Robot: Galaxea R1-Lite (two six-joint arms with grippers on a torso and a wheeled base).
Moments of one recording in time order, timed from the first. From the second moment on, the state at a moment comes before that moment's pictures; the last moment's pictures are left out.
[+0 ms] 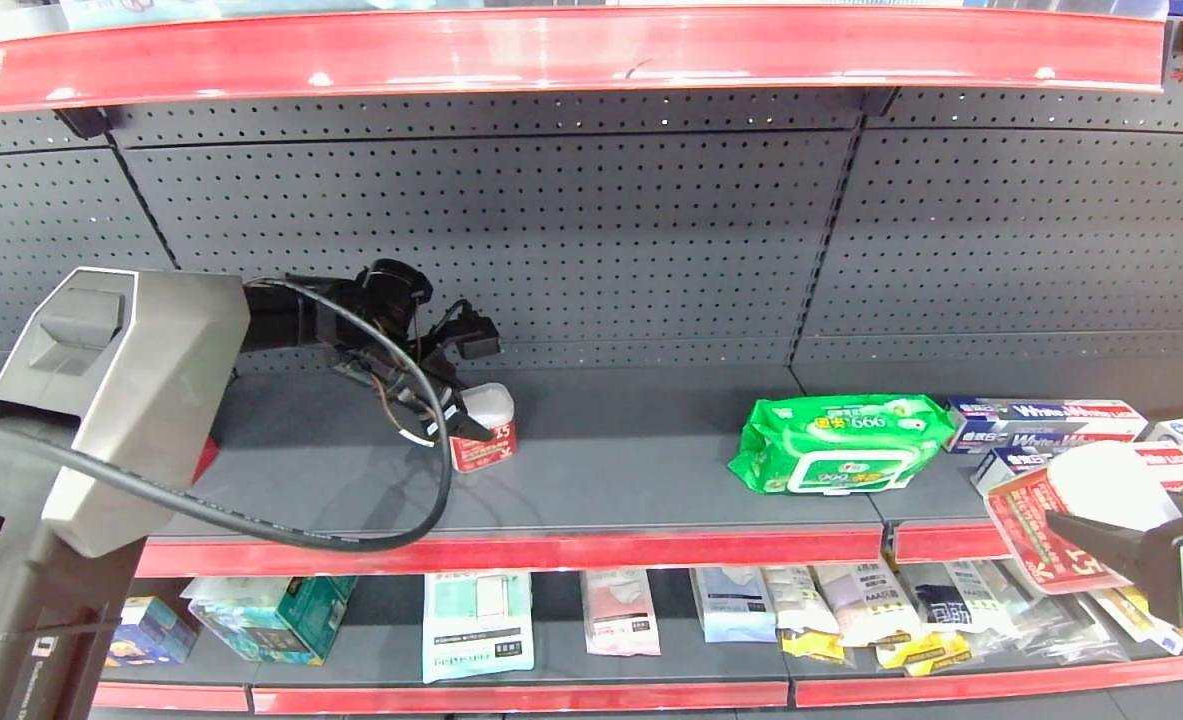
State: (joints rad) left arm -0.20 2.44 -2.00 0.56 -0.43 0.85; right arm 0.09 1.09 -0.51 -0.07 -0.04 -0.17
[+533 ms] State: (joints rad) left arm -0.19 2.36 -1.90 0.56 -0.47 0.86; right arm 0.09 1.09 -0.51 -0.07 -0.04 -0.17
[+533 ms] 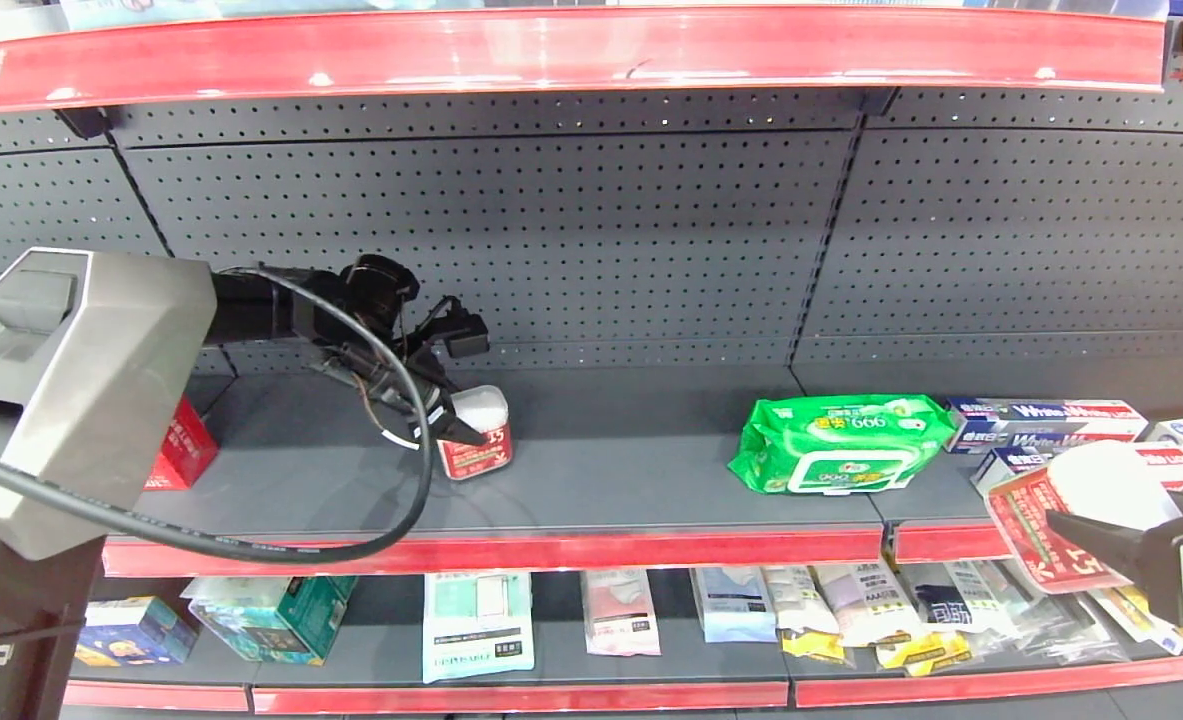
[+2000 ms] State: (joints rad) left arm -0.15 2.22 -1.54 0.39 -0.62 1.17; right arm 0.09 1.09 -0.50 -0.07 -0.05 -0.17
